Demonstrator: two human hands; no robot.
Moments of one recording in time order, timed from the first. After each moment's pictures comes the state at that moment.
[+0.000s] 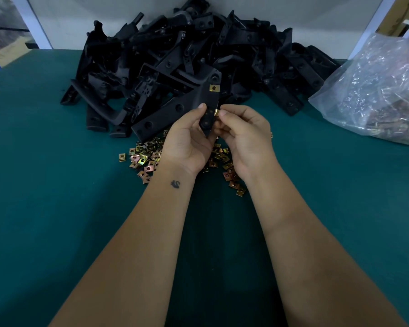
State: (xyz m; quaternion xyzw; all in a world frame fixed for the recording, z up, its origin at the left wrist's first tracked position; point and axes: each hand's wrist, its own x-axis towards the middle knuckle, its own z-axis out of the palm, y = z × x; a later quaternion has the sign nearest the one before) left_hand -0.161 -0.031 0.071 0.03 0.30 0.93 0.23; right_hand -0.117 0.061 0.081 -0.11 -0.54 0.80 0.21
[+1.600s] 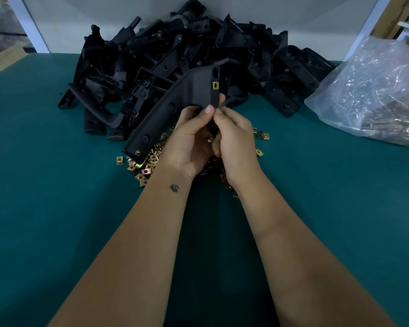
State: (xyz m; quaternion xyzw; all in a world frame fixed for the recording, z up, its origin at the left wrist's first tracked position) left_hand -0.157 -0.031 0.070 0.14 0.37 0.89 0.23; right_hand -0.113 0.046 0.082 -0.07 -0.65 0.72 0.23
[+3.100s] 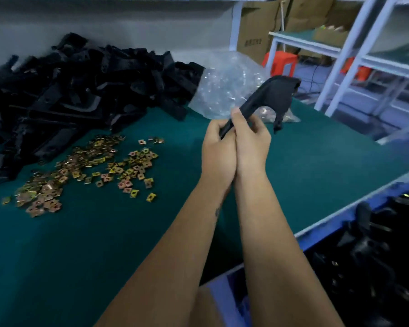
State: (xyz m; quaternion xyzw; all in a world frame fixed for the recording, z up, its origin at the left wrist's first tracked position) left_hand 0.005 0.134 0.104 0.18 0.58 0.76 0.22; right_hand 0.024 0.176 0.115 -0.31 -0.49 0.67 0.46
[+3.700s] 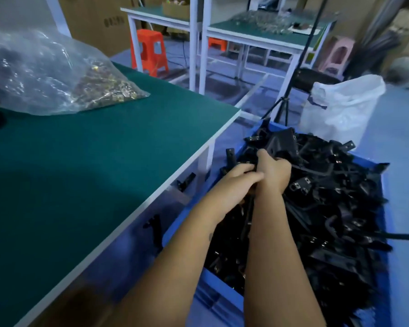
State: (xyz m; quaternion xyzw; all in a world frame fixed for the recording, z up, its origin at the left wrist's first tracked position) left_hand 0.238 0.204 0.058 0.45 0.57 0.35 0.59; right_hand 0.323 0.284 0.043 -0.70 -0.33 0.39 0.50
